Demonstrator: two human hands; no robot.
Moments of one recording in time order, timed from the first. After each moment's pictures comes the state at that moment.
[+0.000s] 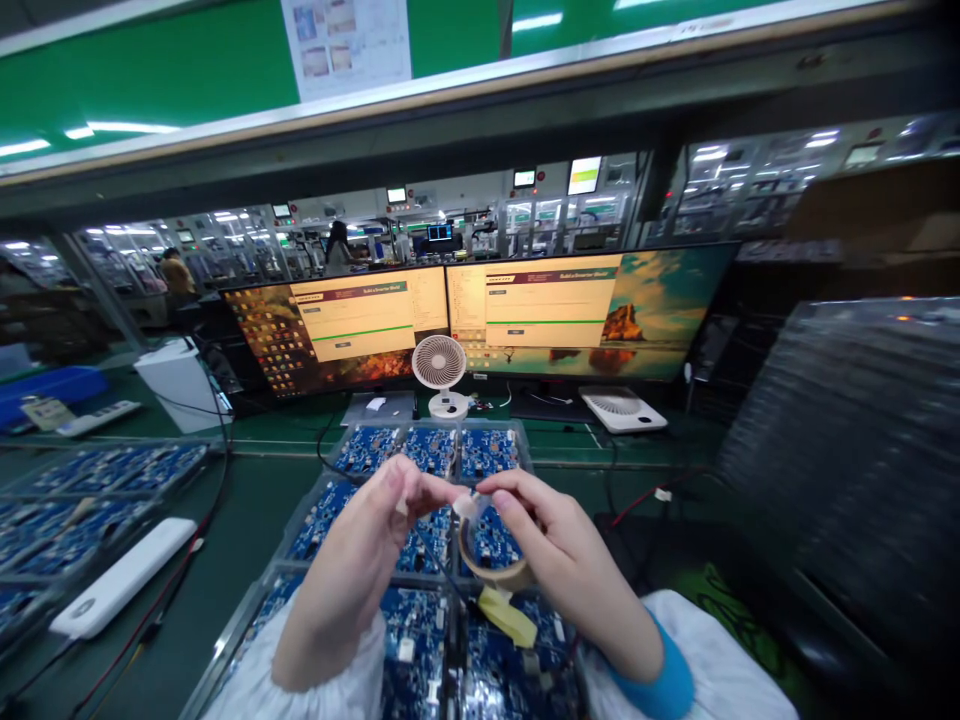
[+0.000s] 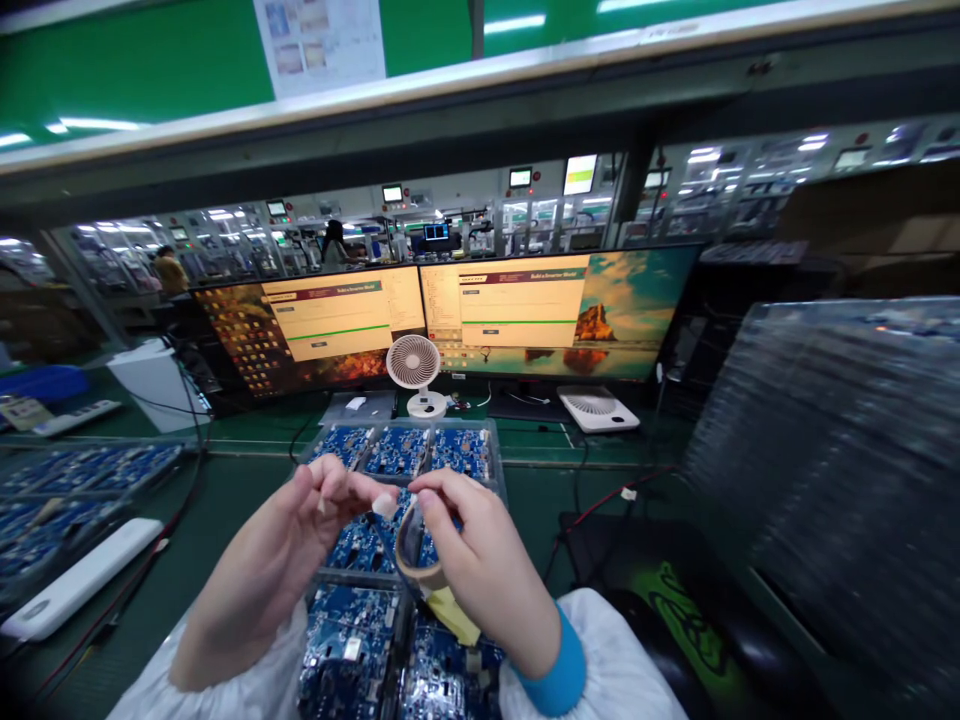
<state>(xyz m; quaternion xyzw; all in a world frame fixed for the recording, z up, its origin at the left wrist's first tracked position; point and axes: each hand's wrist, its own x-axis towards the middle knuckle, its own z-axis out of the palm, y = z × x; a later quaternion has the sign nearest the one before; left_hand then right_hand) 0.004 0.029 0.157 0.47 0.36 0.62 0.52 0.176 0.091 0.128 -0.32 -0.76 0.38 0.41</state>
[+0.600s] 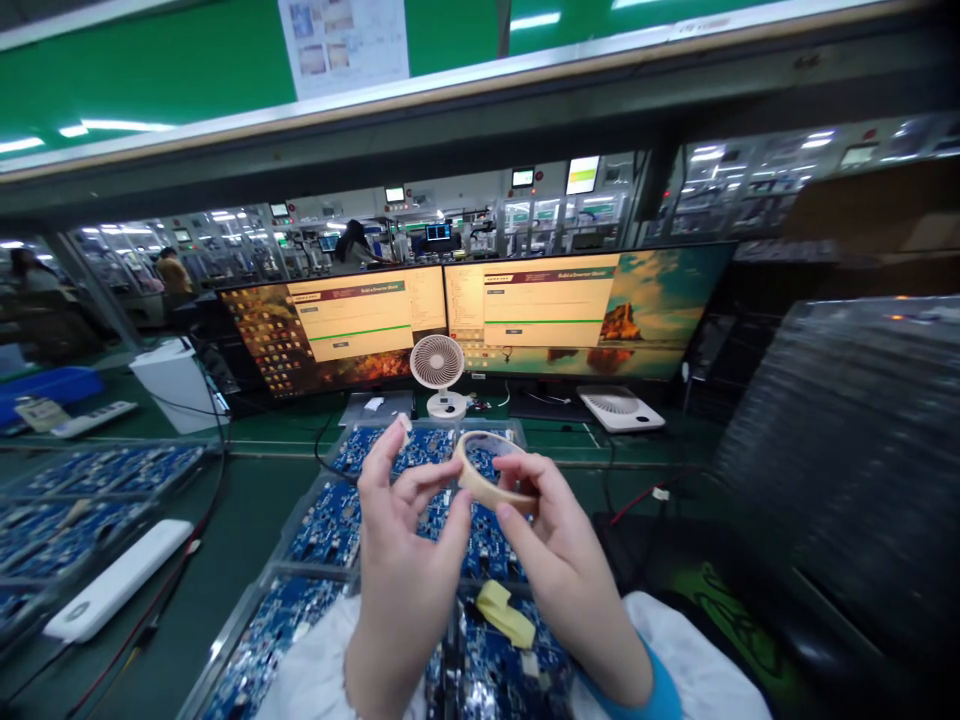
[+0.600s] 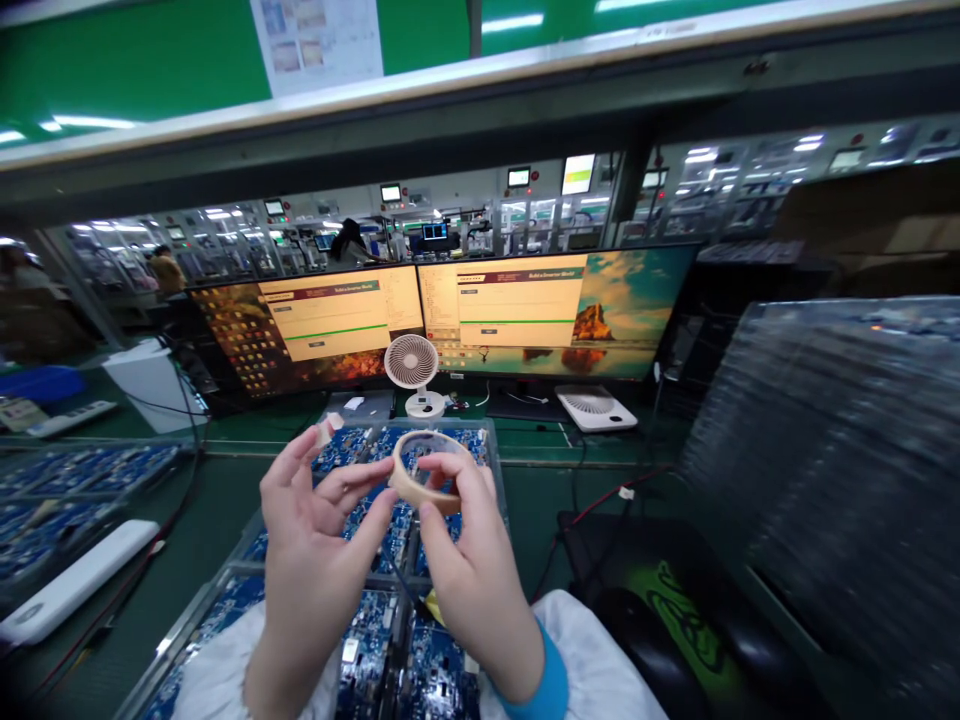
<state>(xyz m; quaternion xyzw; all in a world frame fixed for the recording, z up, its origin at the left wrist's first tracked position) 0.044 0.045 0.127 0.53 0.45 0.71 0.11 0.165 0.081 0.114 -0.29 -0.67 0.42 0.54</state>
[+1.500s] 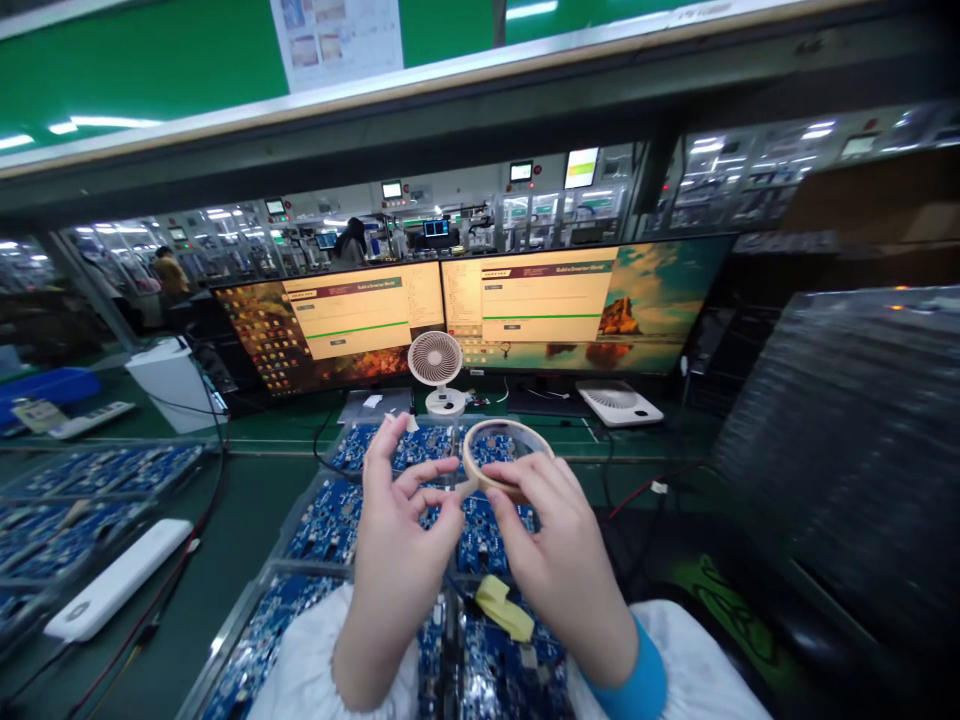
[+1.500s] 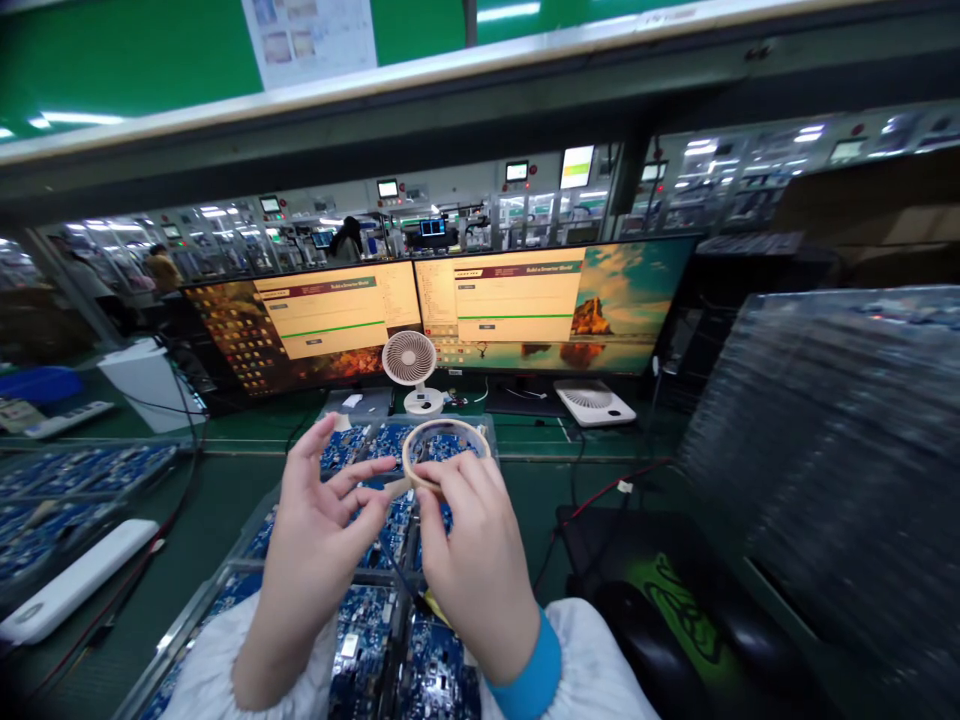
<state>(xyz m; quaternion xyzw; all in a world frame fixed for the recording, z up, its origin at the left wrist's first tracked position) 0.037 0.044 0.138 0.47 0.48 0.69 0.26 0.166 0.084 0.126 -0.34 -0.78 0.14 0.51</state>
